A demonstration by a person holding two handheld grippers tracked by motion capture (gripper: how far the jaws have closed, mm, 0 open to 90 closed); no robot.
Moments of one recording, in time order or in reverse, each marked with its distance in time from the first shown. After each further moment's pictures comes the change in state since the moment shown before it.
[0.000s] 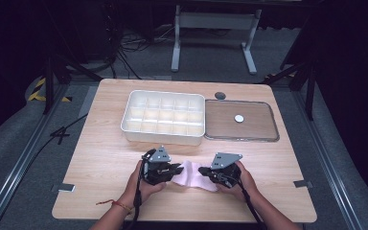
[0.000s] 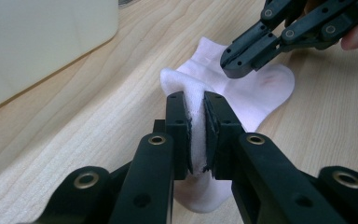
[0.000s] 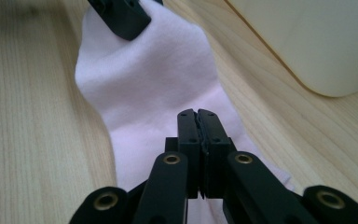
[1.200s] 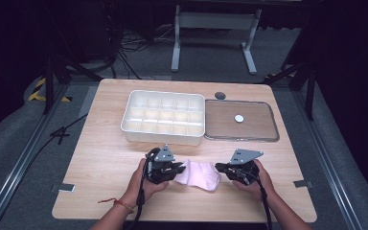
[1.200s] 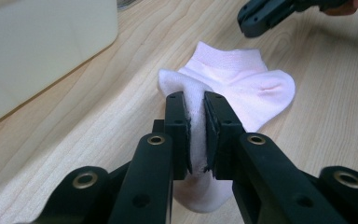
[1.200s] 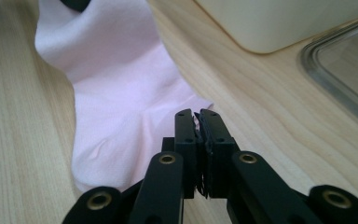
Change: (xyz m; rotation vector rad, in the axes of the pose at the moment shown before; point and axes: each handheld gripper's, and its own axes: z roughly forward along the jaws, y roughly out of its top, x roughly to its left) left arm -0.006 0.012 0.004 0.045 0.031 0.027; right arm -0.026 -0.025 -0.034 0.006 -0.057 0.071
